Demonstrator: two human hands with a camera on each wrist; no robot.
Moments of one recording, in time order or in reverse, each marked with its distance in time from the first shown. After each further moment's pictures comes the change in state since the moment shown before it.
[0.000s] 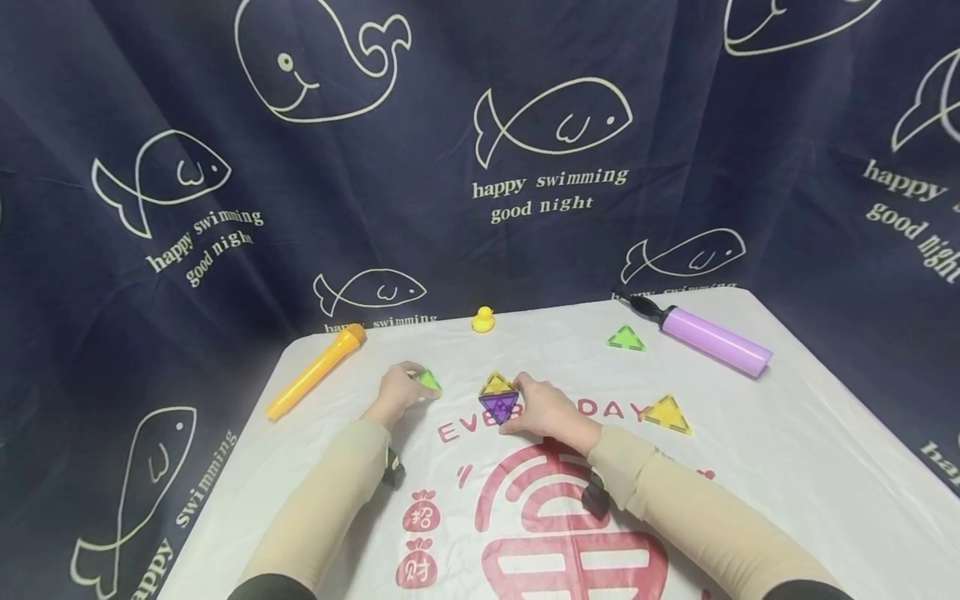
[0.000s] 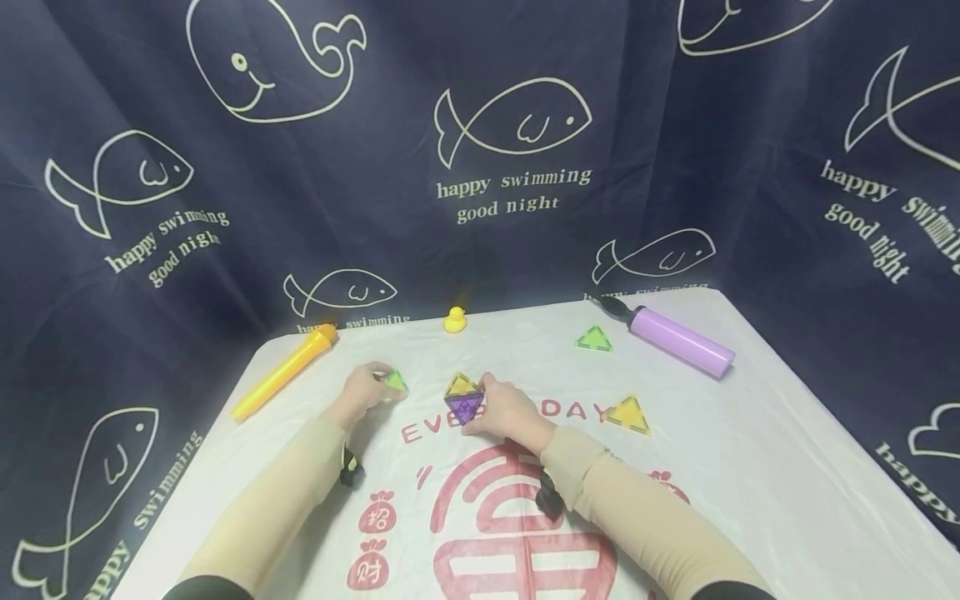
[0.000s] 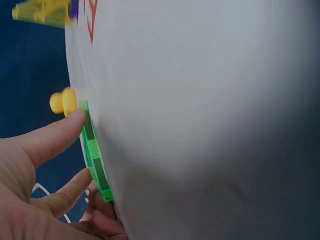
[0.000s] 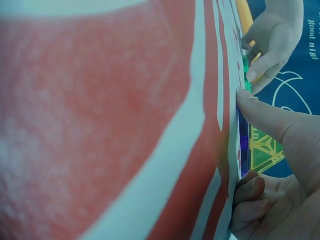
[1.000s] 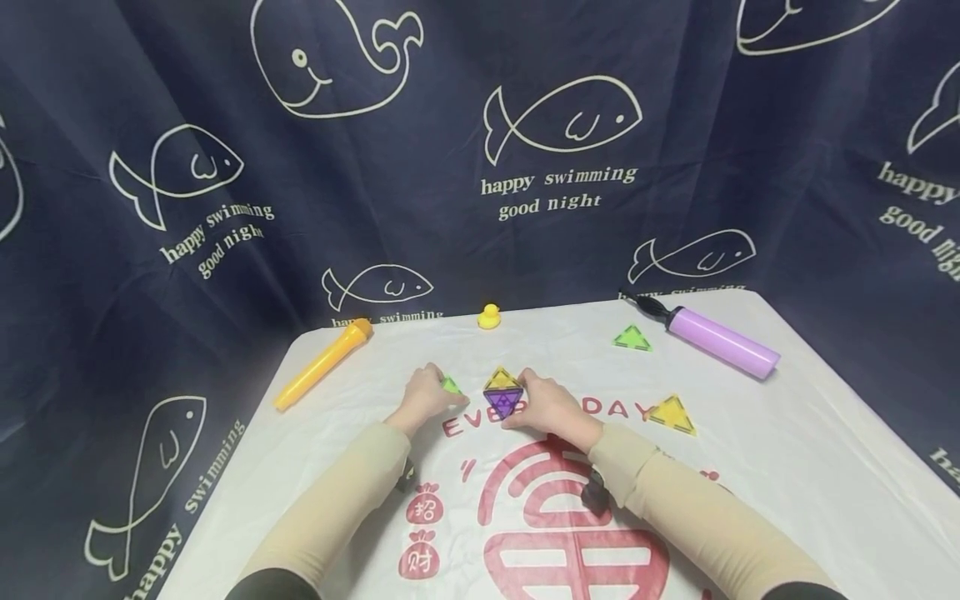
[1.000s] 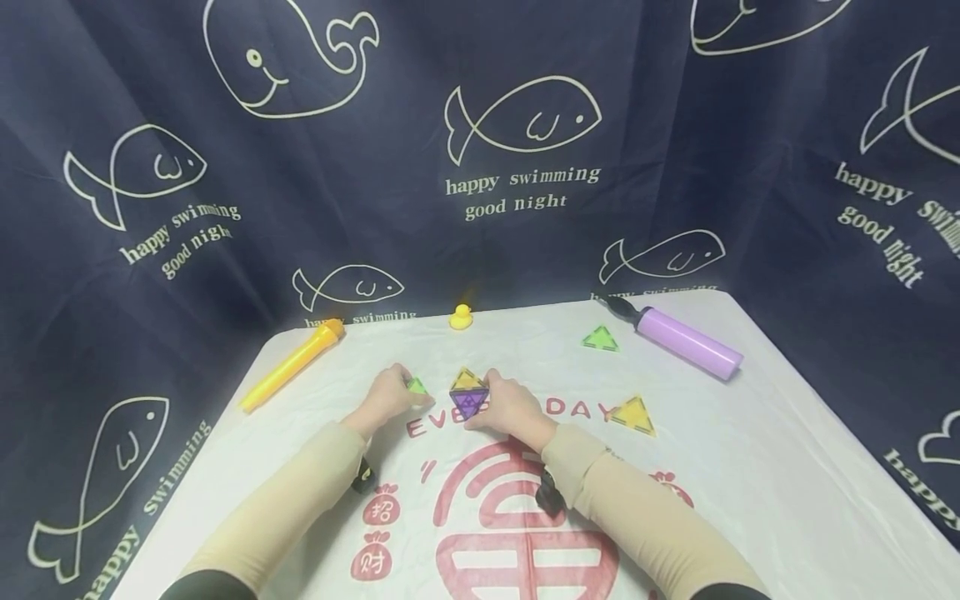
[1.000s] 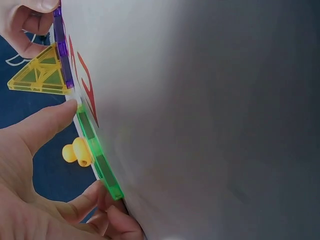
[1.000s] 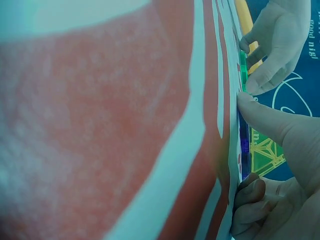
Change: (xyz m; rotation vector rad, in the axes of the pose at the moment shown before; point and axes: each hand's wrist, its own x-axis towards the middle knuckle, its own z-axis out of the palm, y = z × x) left_hand -0.025 0.021 0.024 0.255 -0.052 0.117; right_hand 0.002 -0.001 0.000 0.000 0.023 0.006
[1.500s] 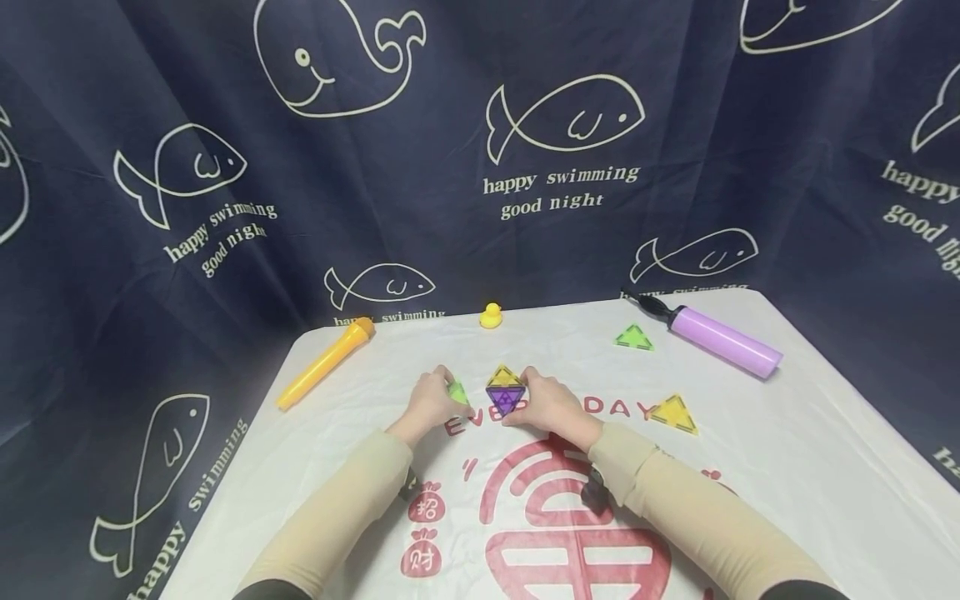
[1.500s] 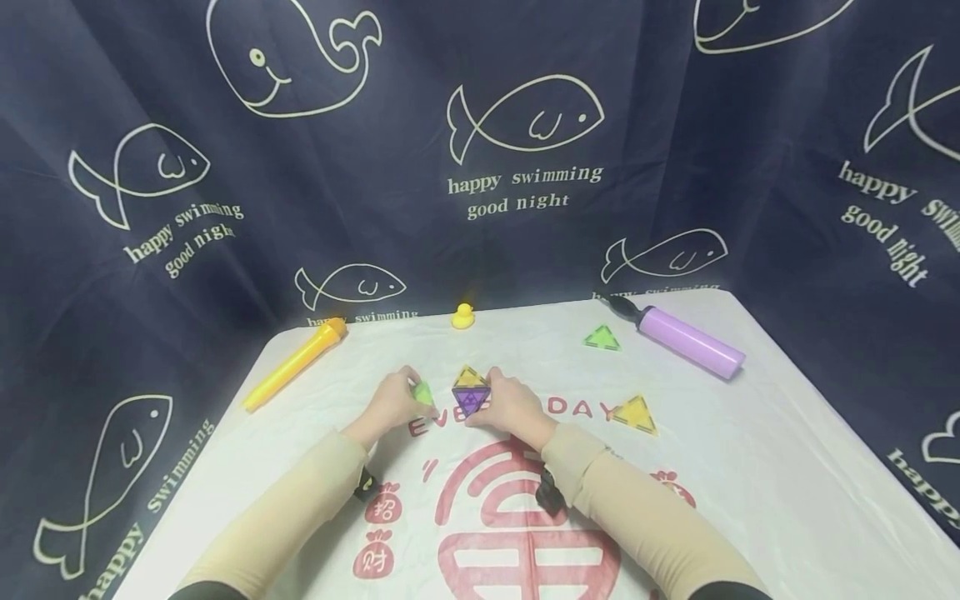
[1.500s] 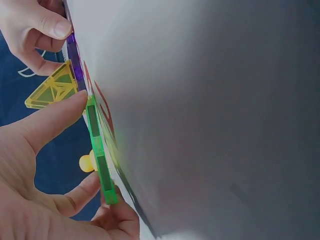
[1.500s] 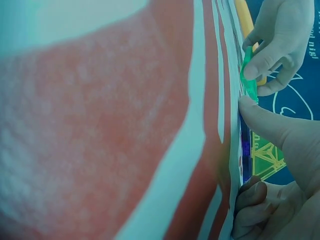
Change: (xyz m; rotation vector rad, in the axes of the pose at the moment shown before) left_hand -0.020 0.009 0.001 0.031 0.000 0.074; right_hand 0.000 -0.002 0.001 0.003 0.013 0.023
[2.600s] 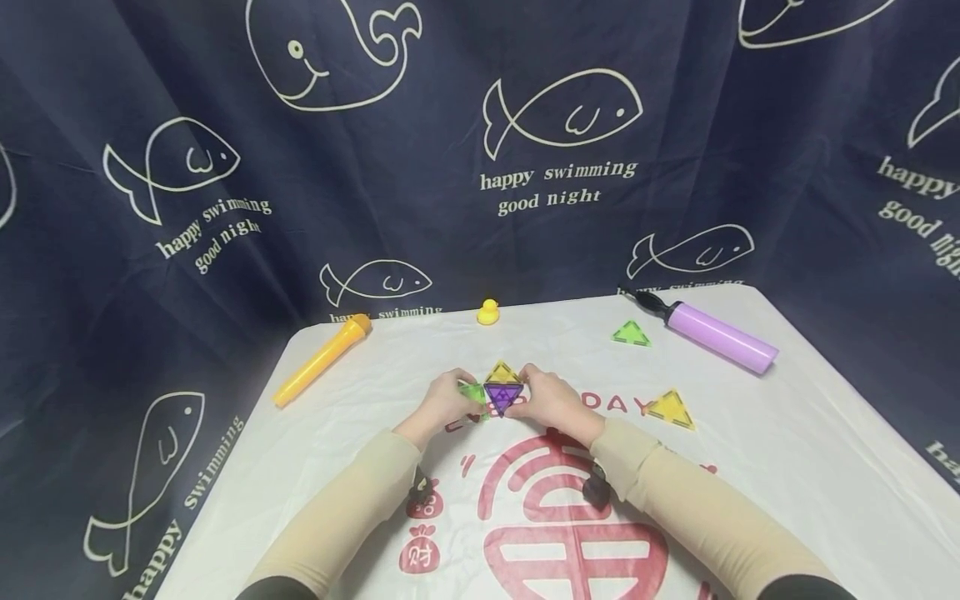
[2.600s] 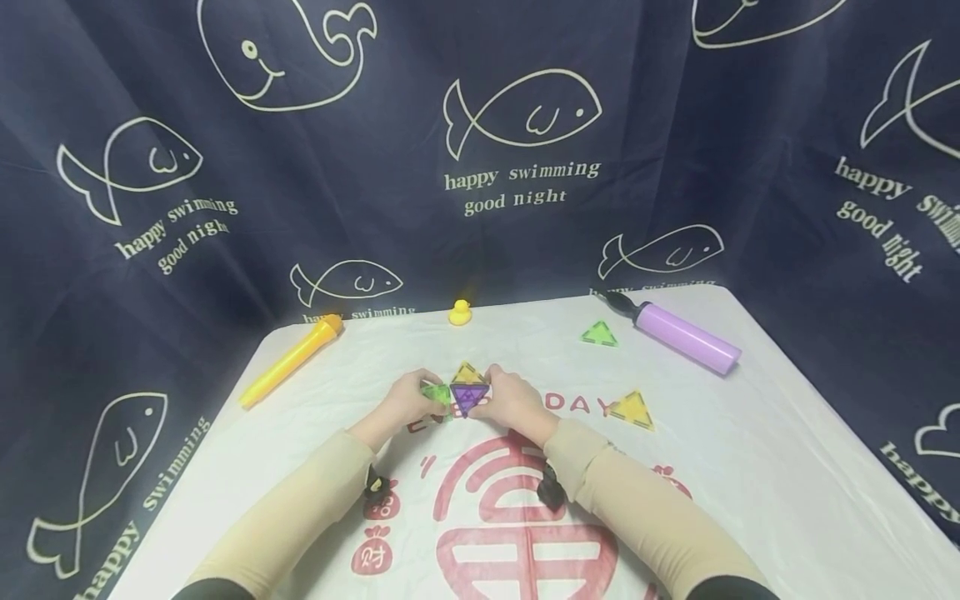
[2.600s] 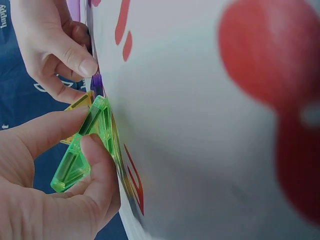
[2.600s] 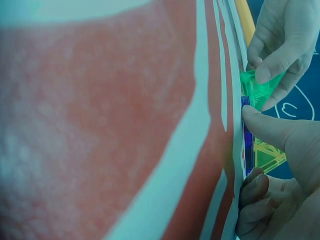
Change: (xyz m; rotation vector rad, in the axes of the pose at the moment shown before) left_hand -0.005 0.018 0.012 -0.239 -0.106 -0.018; right_hand 0.002 0.004 -0.003 -0.013 -0.014 0.002
